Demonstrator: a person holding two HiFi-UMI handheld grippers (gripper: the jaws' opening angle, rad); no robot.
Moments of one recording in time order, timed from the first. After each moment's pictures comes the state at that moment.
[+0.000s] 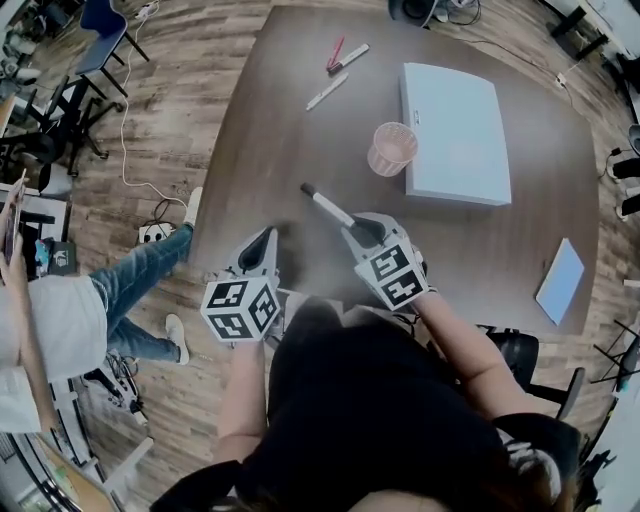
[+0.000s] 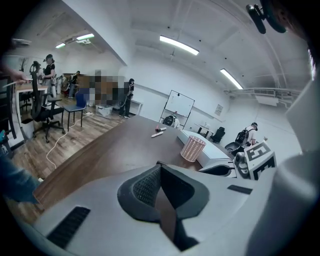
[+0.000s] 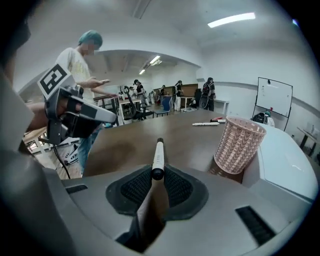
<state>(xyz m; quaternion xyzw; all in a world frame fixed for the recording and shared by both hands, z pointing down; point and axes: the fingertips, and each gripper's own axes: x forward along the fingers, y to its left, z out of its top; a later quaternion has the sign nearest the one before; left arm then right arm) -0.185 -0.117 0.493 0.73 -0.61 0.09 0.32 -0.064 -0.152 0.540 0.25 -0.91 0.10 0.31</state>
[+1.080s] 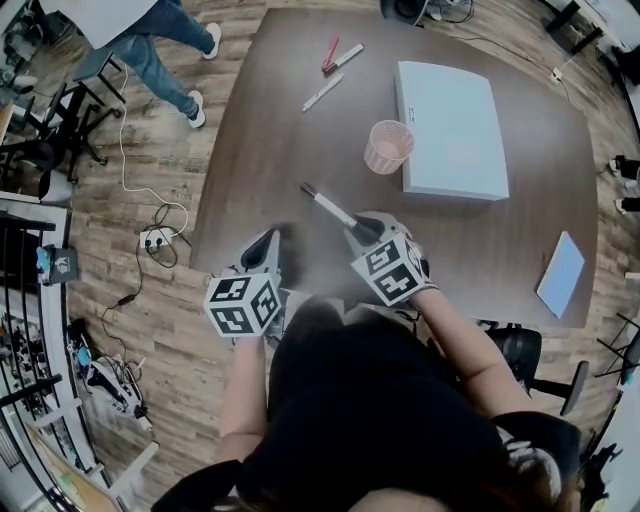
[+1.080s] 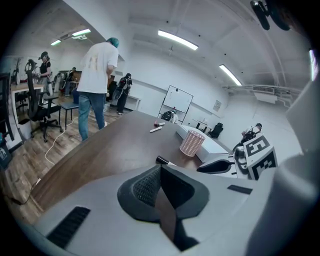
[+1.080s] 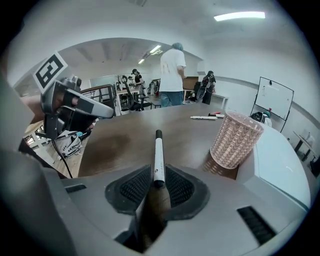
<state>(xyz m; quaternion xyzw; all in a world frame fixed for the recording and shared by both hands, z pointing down) -0.182 -0.115 0.506 0.73 -0.59 0.11 0.33 -0.054 -0.151 0.552 0.26 -0.89 0.09 0.37</state>
